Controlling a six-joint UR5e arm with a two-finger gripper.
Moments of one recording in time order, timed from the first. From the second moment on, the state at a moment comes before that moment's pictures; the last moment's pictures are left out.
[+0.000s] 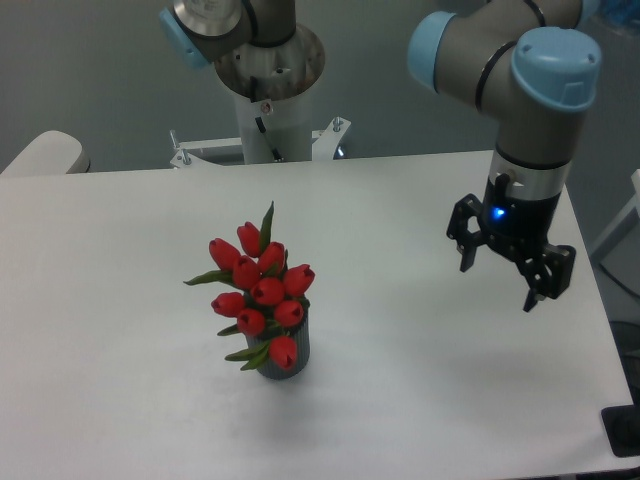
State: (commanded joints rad) arm 2.70 -1.92 -1.41 -1.16 1.38 1.49
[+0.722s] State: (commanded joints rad) arm 2.80 -1.87 -1.71 -1.15 0.80 1.42
